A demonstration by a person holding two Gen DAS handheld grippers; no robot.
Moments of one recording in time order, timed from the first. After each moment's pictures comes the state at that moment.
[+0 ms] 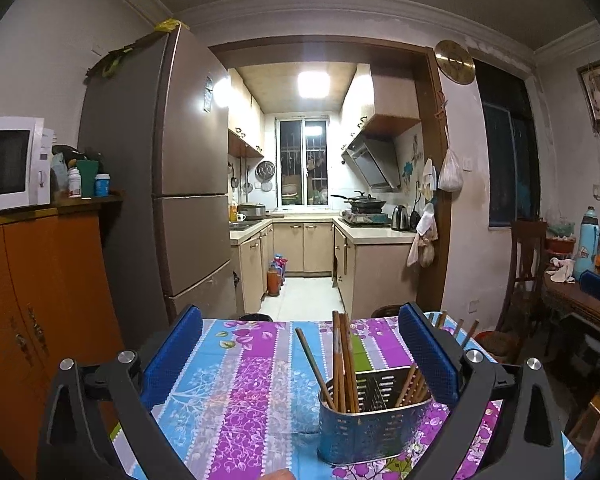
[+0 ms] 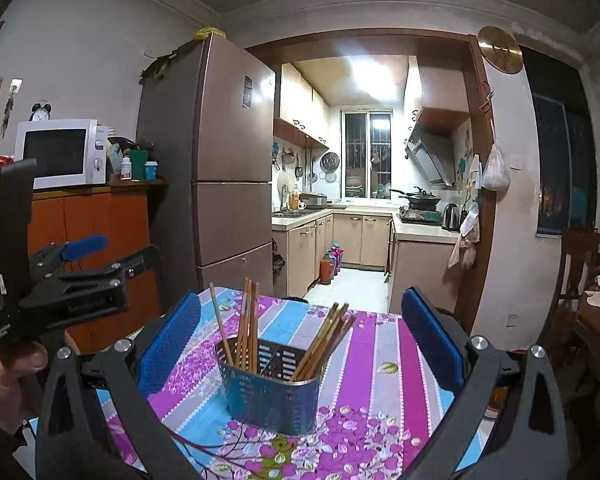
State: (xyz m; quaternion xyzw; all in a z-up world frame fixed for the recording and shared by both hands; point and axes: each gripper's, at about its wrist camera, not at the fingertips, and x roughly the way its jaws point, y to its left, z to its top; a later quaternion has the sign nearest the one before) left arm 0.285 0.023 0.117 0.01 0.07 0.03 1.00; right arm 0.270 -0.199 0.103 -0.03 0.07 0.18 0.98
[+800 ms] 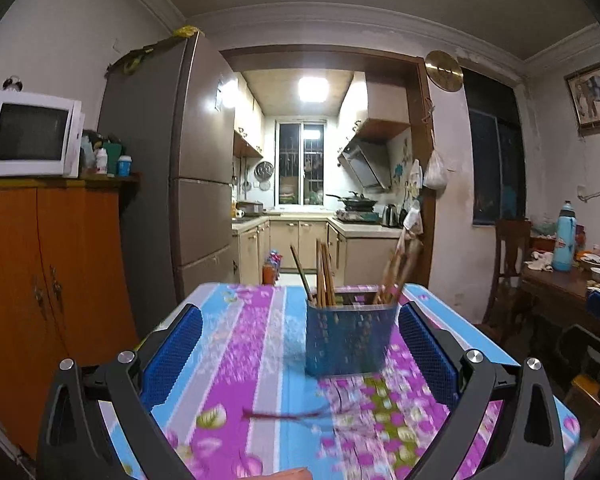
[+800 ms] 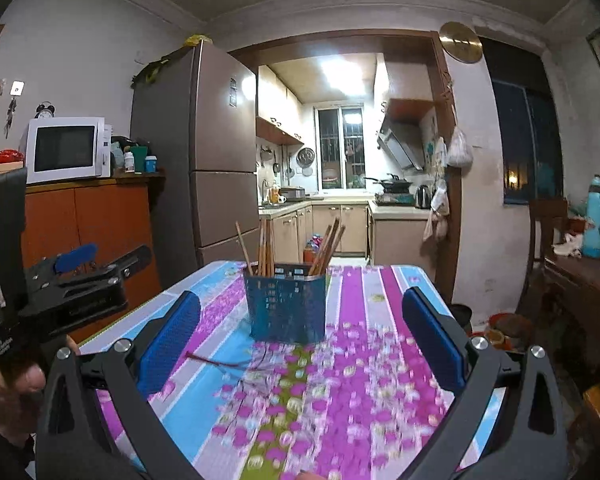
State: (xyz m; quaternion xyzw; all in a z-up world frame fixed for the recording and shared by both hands) left arm 0.132 0.014 0.043 -0.01 0.07 0.02 1.00; right arm 0.117 -0.207 0.032 0.00 0.08 0.13 0.99
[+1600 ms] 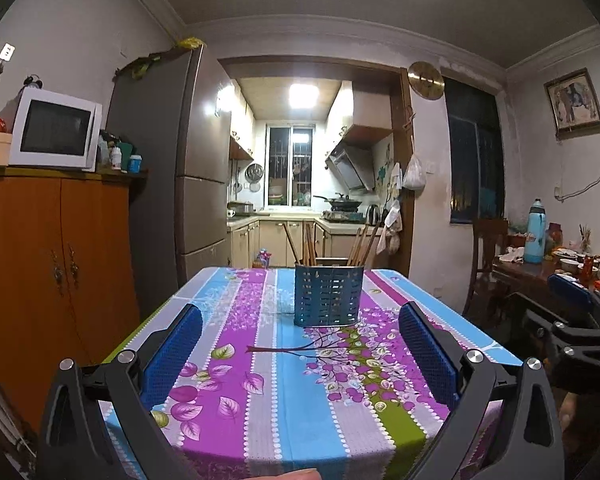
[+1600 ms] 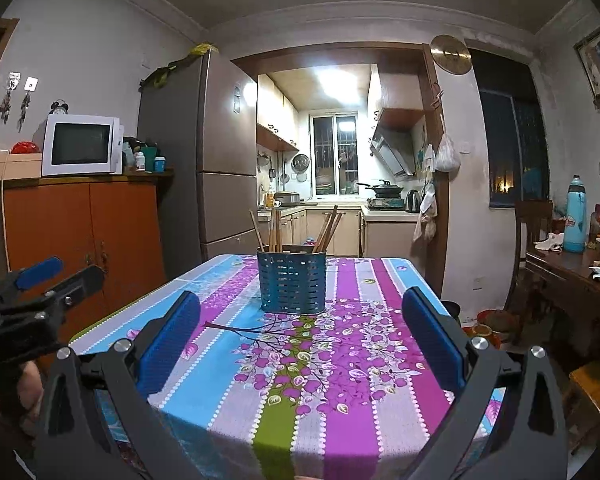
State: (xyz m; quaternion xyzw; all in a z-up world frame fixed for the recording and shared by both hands) left arm -0.017 0.015 0.018 -0.01 0.05 -0.01 1.00; right arm 0.023 -0.208 0.008 0.00 0.06 0.12 0.99
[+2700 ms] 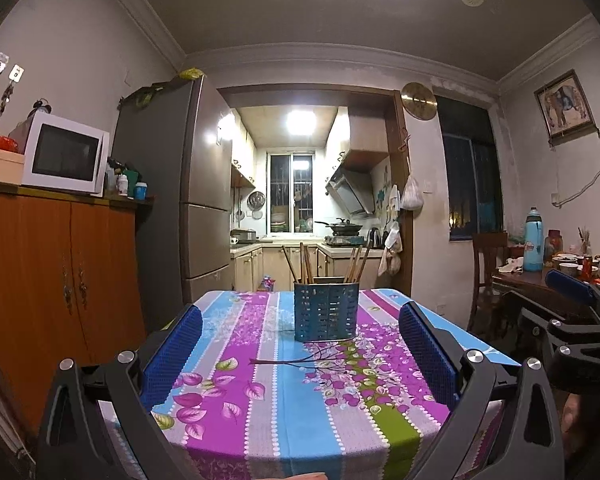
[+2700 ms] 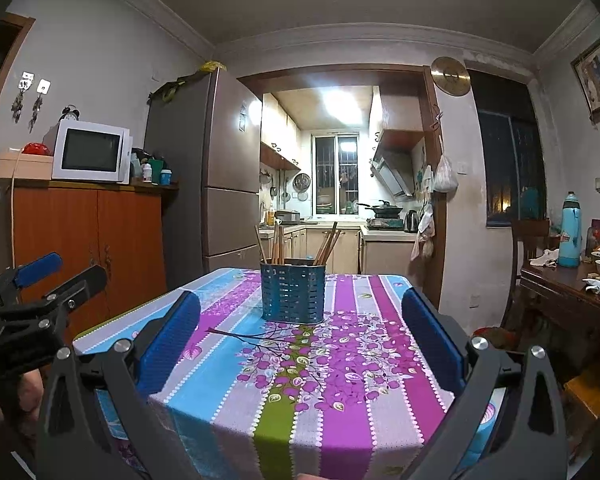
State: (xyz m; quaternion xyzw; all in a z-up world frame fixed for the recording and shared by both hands) left arm -0.053 0.001 0.010 0.01 0.00 0.00 1.00; right arm -0.007 -0.211 0.003 -0.01 0.02 0.12 0.99
